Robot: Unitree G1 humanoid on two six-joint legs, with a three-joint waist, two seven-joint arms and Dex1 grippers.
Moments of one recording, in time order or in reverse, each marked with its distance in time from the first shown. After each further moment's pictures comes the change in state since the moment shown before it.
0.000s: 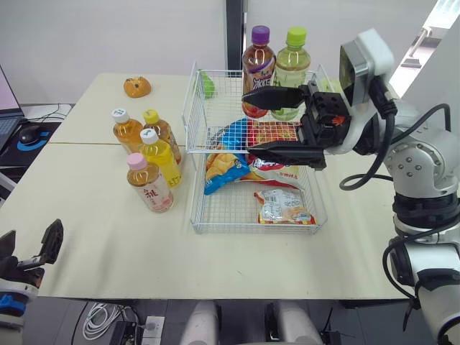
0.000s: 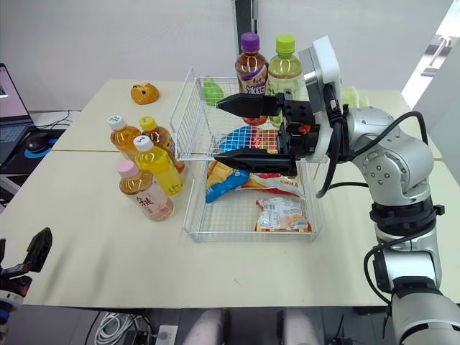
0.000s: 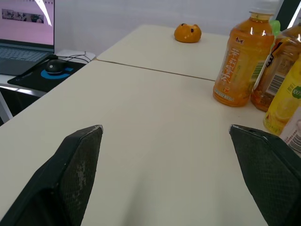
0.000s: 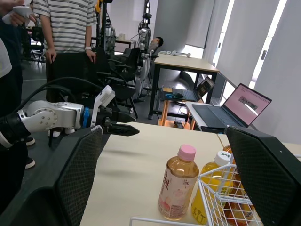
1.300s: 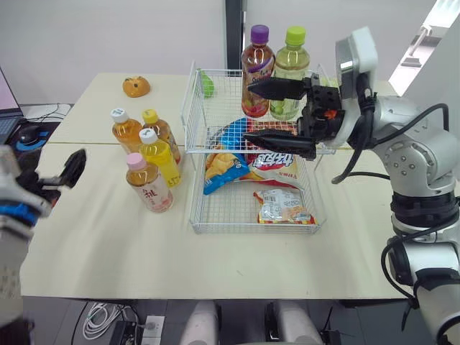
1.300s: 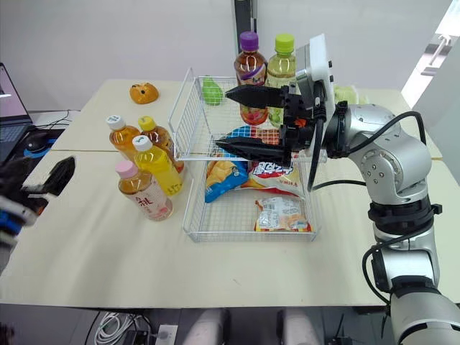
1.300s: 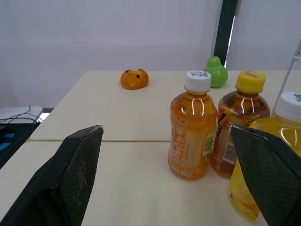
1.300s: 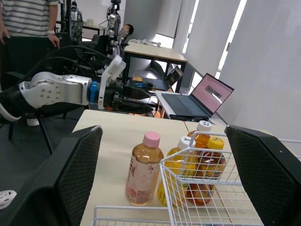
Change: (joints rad) left arm -0.470 0.462 -0.298 0.302 -0.036 0.068 0.076; right arm -0.006 0.014 0.004 0.004 -0.120 -0.039 -0.079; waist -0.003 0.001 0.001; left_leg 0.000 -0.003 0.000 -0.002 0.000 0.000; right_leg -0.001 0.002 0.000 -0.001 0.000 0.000
